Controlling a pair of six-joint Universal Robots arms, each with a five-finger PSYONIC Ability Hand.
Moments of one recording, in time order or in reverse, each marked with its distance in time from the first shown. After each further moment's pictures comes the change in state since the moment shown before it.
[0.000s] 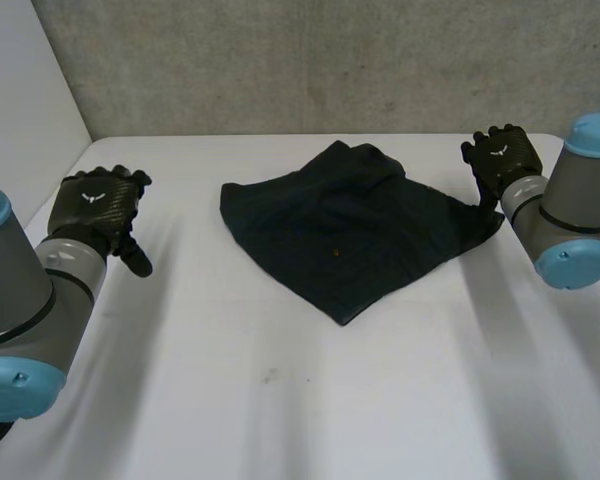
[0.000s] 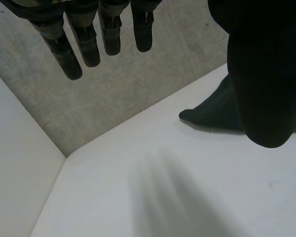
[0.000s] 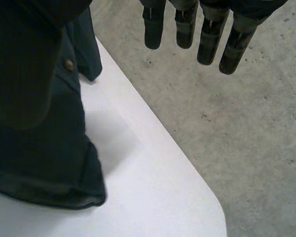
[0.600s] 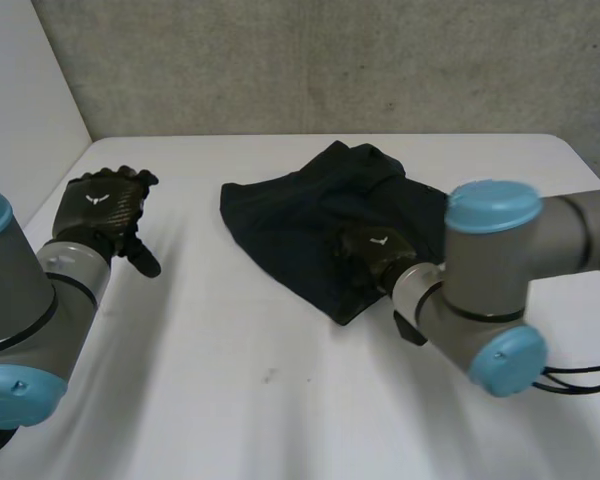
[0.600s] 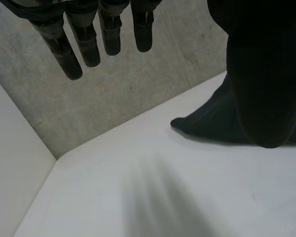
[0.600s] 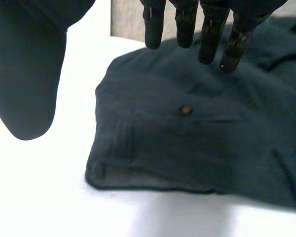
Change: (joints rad) left arm -0.015 0.015 -0.012 0.003 0.006 -0.067; right arm 0.340 -0.177 0.383 0.065 -0.076 0.647; left_hand 0.000 0.000 0.000 0.000 0.000; right_hand 0.000 -0.006 -0.011 -0.004 -0.001
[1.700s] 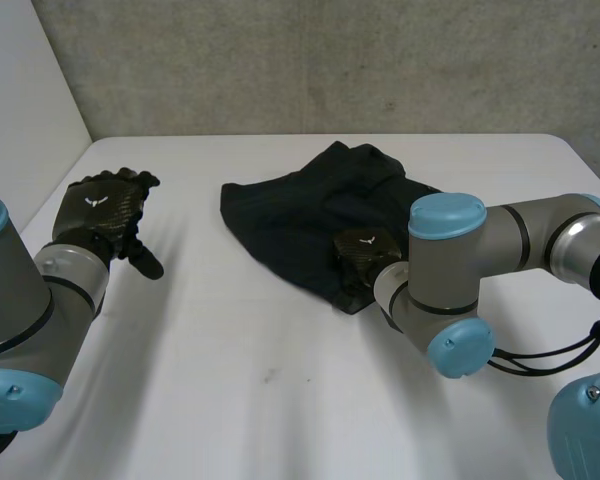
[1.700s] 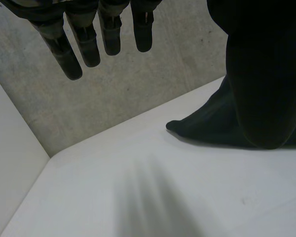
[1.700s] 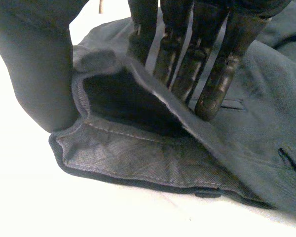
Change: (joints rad) left arm 0.005 0.010 -0.016 0.000 0.017 -0.037; right arm 0.022 0.221 -0.236 0.001 0.080 -0.095; left_hand 0.000 0.000 0.000 0.000 0.000; right_hand 0.624 0.739 0.736 0.719 0.431
